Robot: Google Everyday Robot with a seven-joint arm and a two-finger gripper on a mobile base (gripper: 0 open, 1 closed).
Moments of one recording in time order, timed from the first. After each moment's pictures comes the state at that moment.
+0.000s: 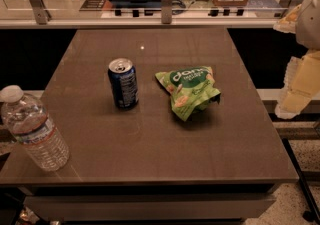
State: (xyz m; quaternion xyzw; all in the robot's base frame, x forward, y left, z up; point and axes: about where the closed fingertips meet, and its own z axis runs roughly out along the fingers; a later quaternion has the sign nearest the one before) arm 0.438 -0.213 0.988 -0.60 0.78 -0.05 0.18
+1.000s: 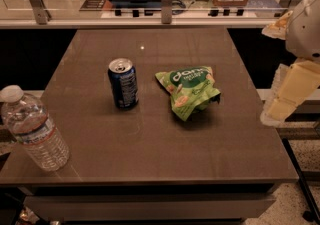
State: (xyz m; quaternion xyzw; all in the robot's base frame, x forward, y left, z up) arm 0.431 -0.188 0.982 -0.60 0.77 -0.02 0.21
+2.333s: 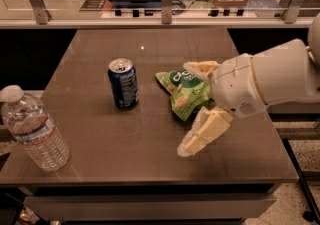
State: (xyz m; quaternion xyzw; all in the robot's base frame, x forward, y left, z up) arm 0.422 -0.047 0.913 -0.62 0.65 0.20 0.38
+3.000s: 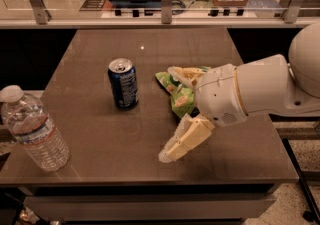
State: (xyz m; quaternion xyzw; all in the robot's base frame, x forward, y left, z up) arm 0.414 -0.012 0.908 -0.61 0.63 0.24 0.42
